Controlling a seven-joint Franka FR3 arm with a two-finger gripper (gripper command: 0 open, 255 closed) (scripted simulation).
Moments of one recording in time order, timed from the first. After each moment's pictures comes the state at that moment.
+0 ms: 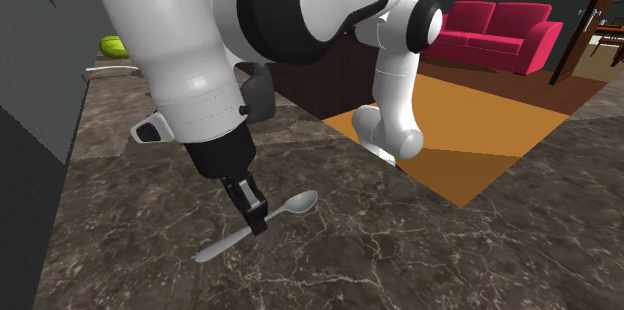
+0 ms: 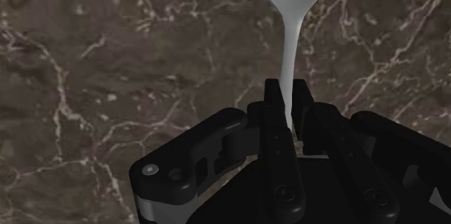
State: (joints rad) arm 0.19 -0.02 0.30 -1.71 0.18 1.59 0.20
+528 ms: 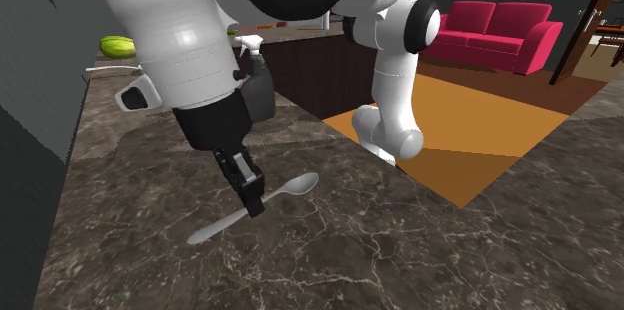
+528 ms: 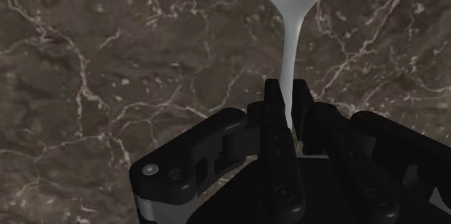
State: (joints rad) arm 0.19 0.00 0.30 -1.58 0.18 1.48 0.22
